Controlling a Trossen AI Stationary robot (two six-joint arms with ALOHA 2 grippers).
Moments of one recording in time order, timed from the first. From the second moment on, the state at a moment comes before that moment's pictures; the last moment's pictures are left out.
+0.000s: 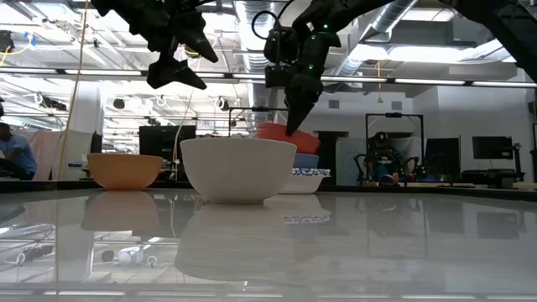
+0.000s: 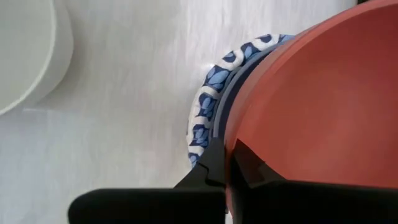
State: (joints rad) left arm 0.28 1.11 0.89 -0.35 0.15 -0.55; right arm -0.43 2.00 1.86 -1.04 -0.08 -0.46
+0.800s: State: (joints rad) left arm 0.28 1.11 0.89 -0.35 0.15 -0.56; right arm -0.43 2.05 1.86 -1.04 -0.05 -0.39
